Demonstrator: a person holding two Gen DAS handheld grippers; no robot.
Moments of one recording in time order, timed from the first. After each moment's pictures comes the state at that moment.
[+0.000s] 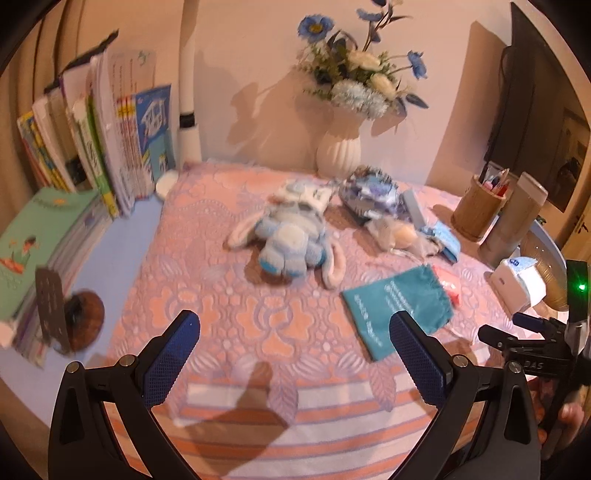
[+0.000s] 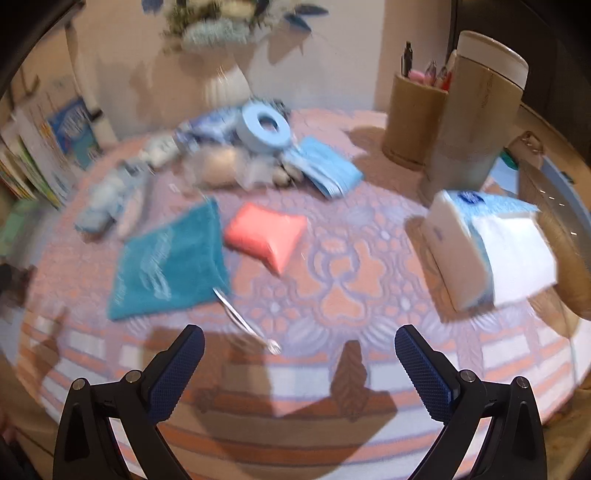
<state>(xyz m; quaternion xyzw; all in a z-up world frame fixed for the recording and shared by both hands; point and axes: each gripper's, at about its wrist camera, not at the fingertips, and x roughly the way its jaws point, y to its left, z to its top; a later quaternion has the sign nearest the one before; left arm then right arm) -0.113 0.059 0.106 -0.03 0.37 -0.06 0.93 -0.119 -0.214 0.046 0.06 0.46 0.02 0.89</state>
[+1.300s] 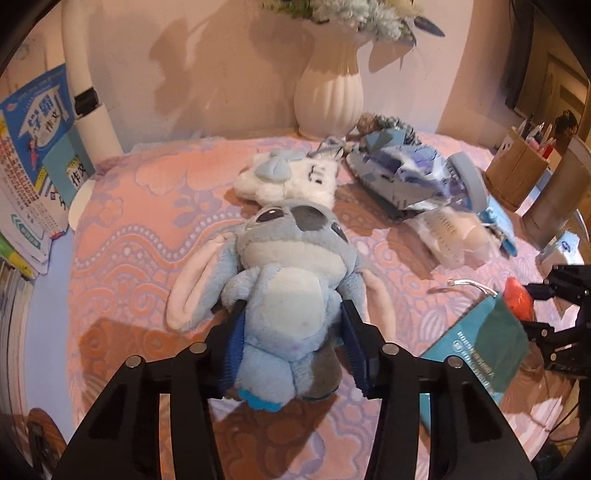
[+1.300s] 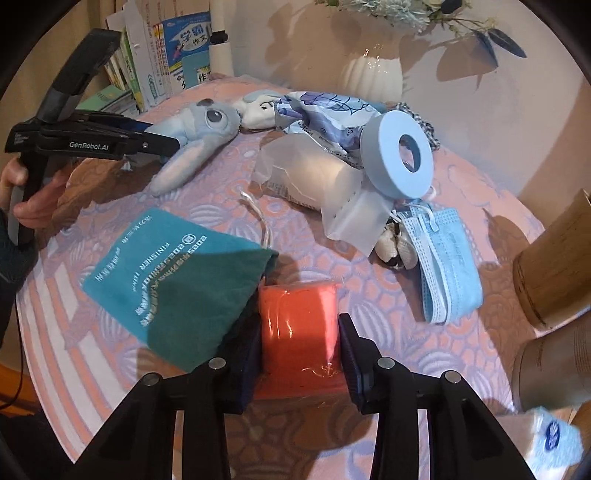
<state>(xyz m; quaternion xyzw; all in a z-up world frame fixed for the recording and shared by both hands) 0.046 0.041 0.040 0.04 0.46 -0.13 0.88 -0.026 -0.188 0.017 -0.13 0.46 0.22 0.85</state>
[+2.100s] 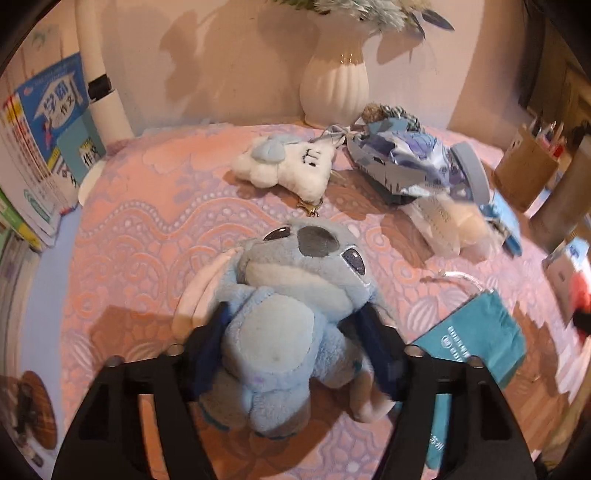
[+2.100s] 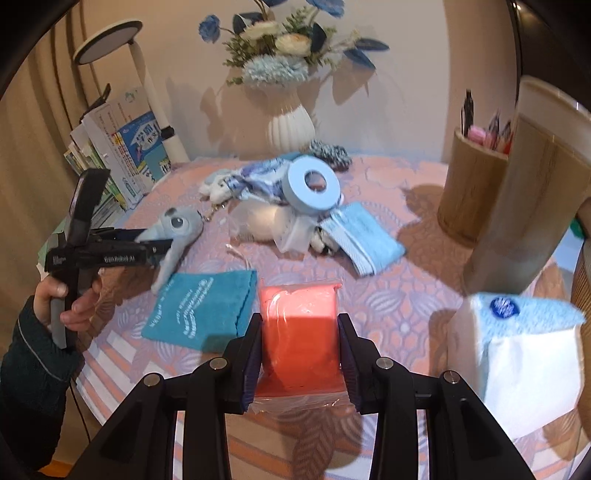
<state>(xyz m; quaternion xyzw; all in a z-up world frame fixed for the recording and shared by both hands) 0.035 0.028 0.031 0.02 0.47 -0.09 0.88 -0.078 -0.247 0.066 0.04 0.42 0.16 0.89</state>
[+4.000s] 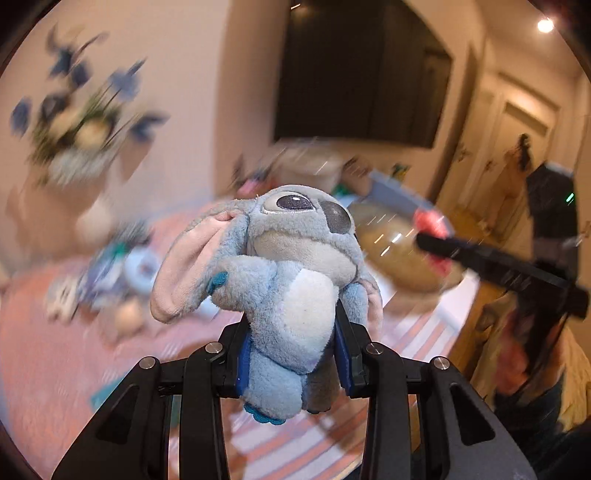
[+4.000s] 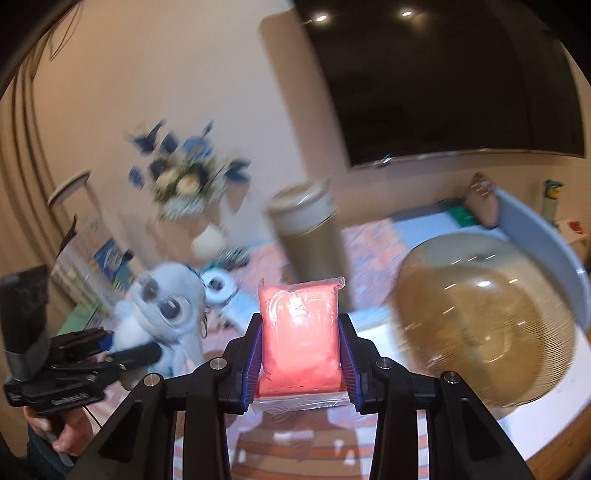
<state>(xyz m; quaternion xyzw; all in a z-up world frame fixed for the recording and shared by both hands) -0.104 -0.218 0.173 0.05 0.34 -0.34 0.88 -0.188 -0.430 0.166 0.16 0.28 0.02 0.95</state>
